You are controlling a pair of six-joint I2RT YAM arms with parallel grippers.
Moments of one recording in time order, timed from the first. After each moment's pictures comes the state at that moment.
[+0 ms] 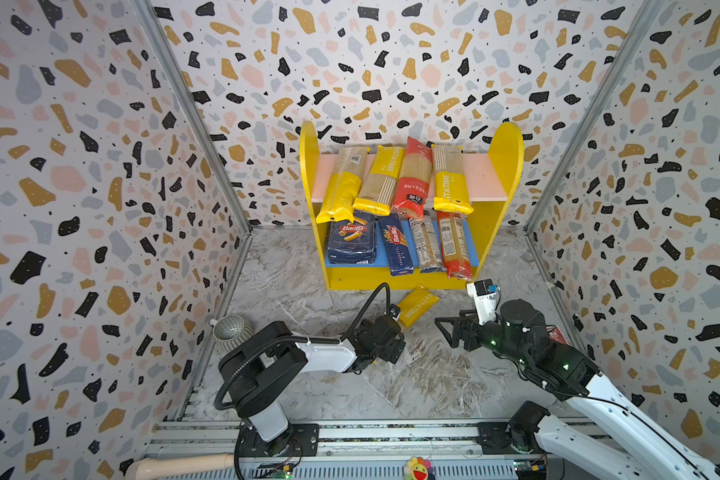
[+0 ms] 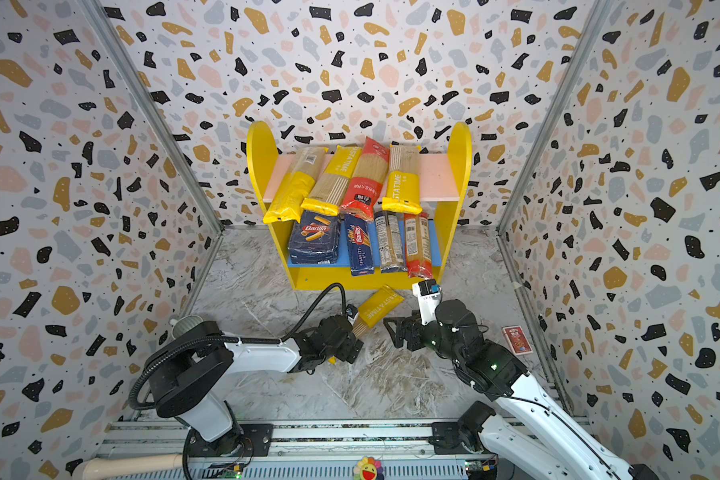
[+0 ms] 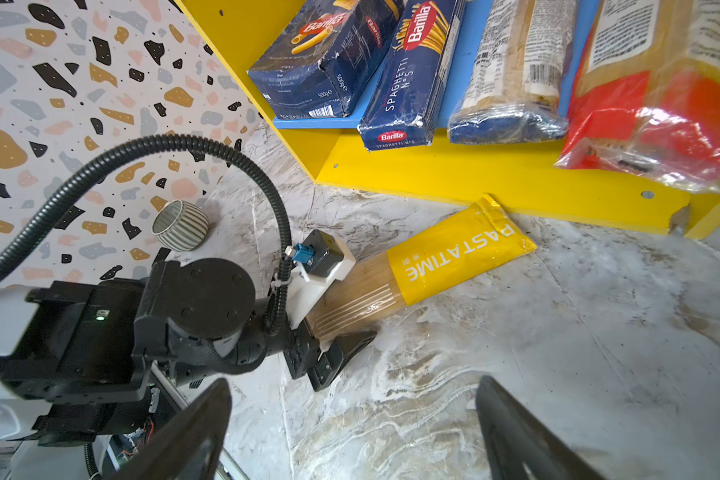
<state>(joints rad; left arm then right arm) -0.91 1.68 0.72 0.10 -0.25 -0.24 0.71 0.72 0.78 -0.52 -0.07 0.45</state>
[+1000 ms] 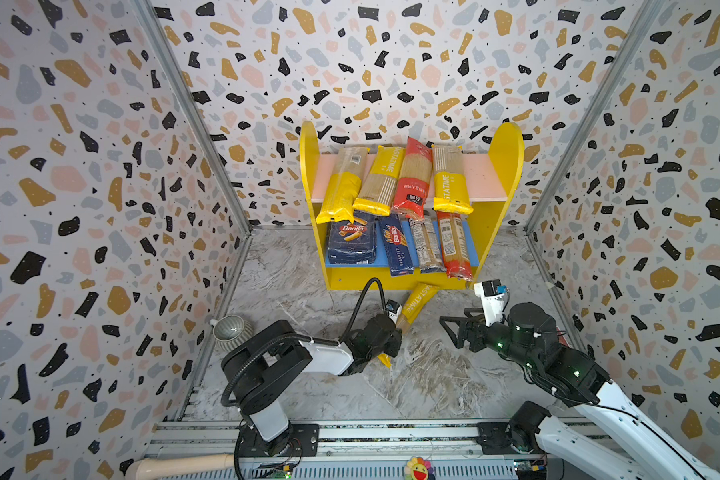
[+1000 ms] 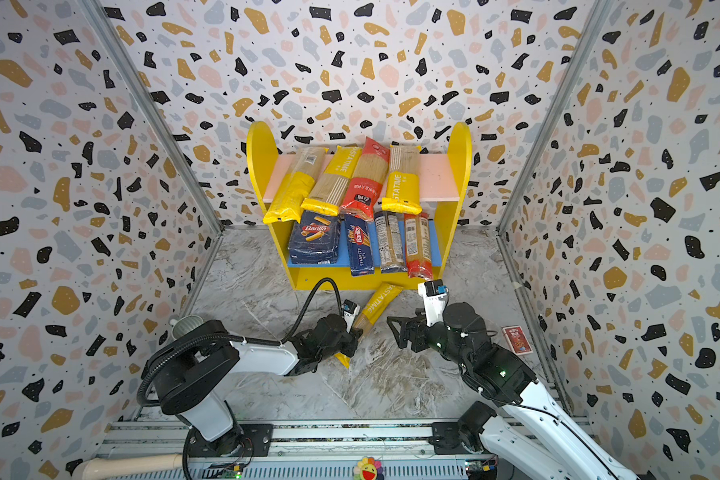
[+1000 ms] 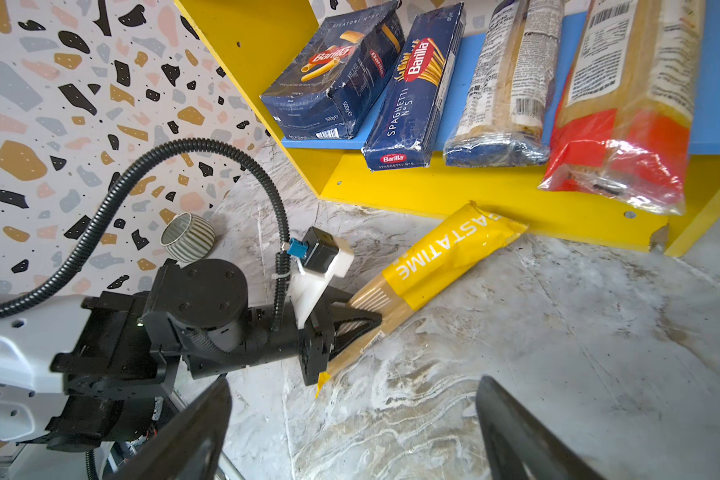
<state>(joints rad) -0.93 1.67 0.63 0.37 -0.11 -0.38 0.71 0.66 0.79 -0.54 -0.05 0.44</state>
